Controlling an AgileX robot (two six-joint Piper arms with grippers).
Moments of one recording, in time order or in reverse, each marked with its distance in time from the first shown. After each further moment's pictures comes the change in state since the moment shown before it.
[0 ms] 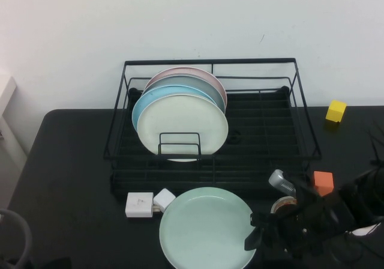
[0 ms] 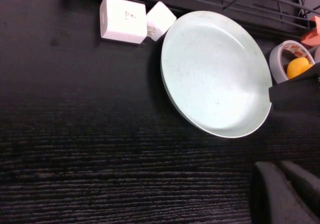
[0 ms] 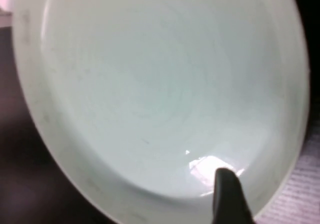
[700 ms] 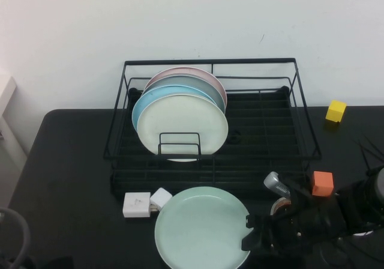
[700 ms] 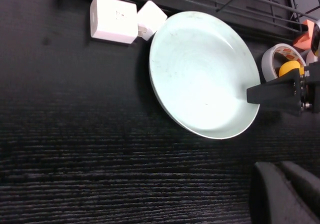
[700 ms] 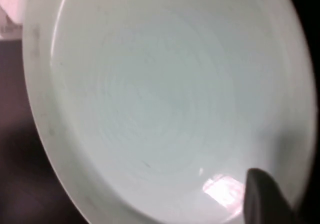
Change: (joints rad) right arm 0.000 0.089 -0.008 0.261 0.056 -0.313; left arm 0.000 0.000 0.000 -0.026 0.000 0.000
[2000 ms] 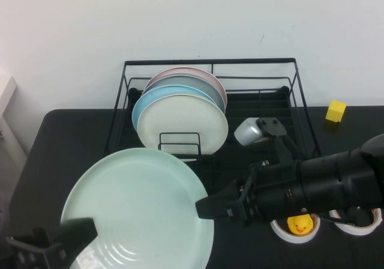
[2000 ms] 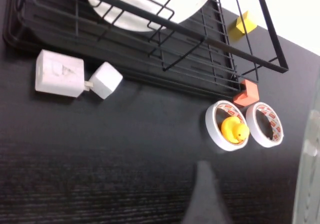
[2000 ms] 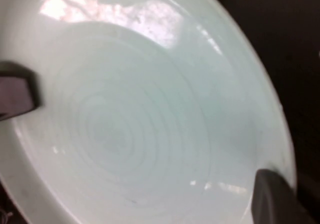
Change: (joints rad) right arm 0.174 -0.572 0.020 -0.189 0.138 -0.078; left arm 0.000 0.003 0.000 -0.259 -0.111 0.134
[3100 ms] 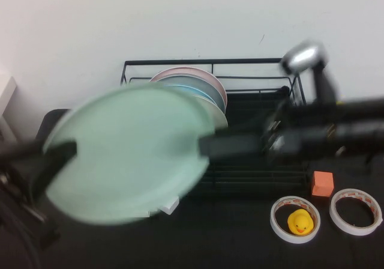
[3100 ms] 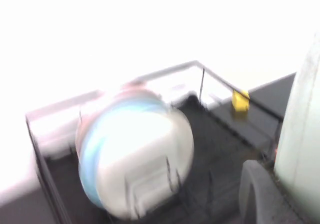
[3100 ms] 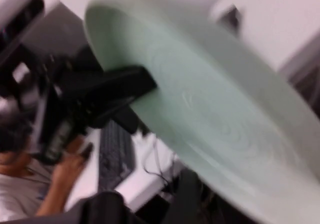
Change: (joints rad) right arm -0.160 -0.024 -0.125 0.118 0.410 -0.089; left arm 0.008 0.039 -0.156 -0.389 -0.083 1.023
